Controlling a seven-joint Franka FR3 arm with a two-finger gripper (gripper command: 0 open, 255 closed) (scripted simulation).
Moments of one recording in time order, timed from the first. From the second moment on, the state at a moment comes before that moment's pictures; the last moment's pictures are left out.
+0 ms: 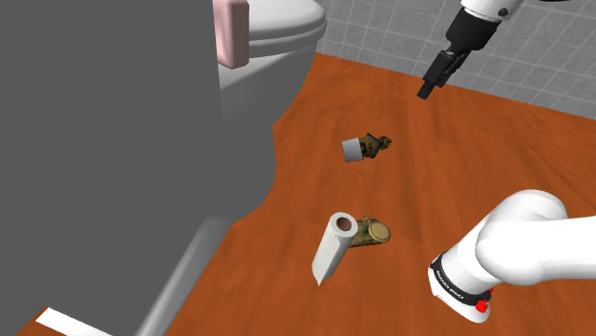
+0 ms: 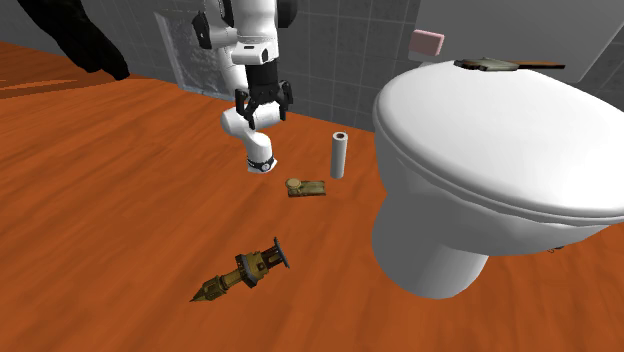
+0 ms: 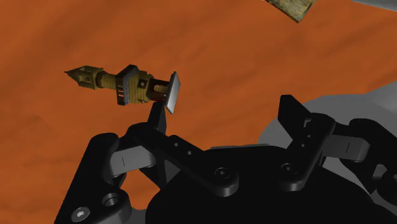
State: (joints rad) arm 0.01 -0.82 -0.06 -2.28 -0.09 1.58 -0.16
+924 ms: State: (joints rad) arm -0.05 -0.82 -0.01 -2.62 0.01 1.73 0.10
